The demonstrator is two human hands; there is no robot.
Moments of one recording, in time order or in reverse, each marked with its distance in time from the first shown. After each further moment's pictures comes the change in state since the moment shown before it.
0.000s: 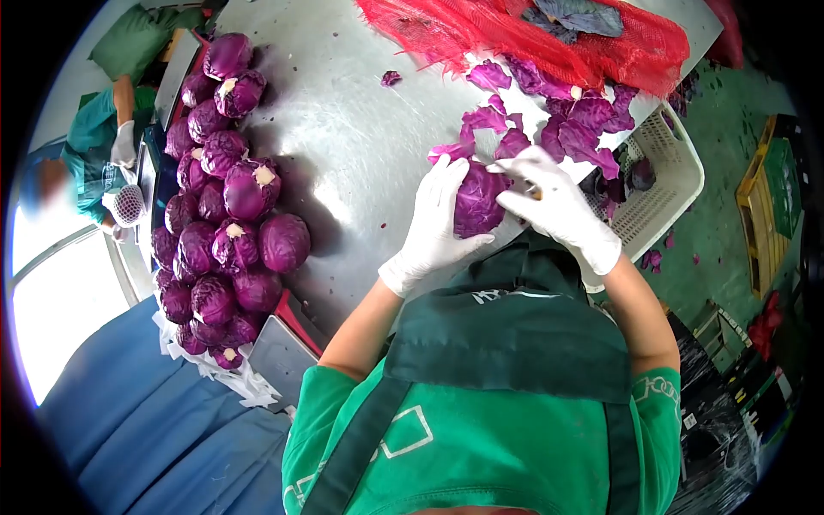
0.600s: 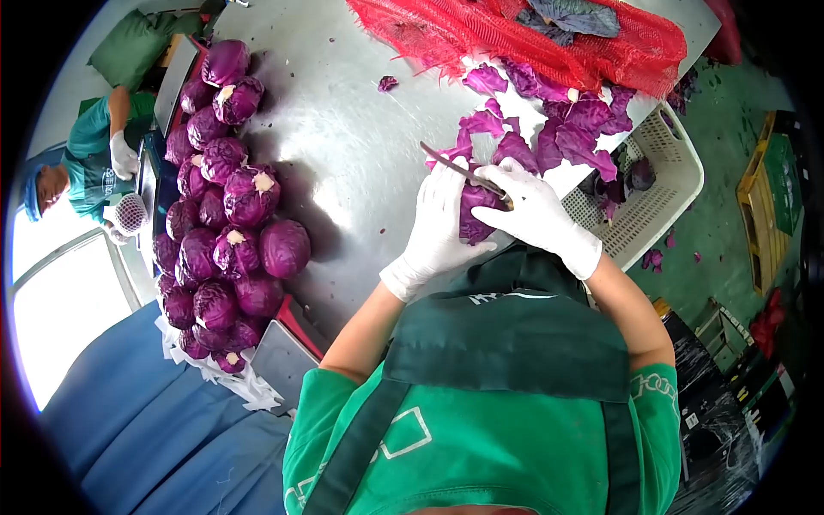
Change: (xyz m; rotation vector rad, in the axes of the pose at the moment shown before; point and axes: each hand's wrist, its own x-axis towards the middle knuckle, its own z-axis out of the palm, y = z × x) left_hand 0.009 0.003 0.005 0.026 -0.071 -0.039; right_hand 0.008 0.003 0.020 -0.278 -0.097 0.025
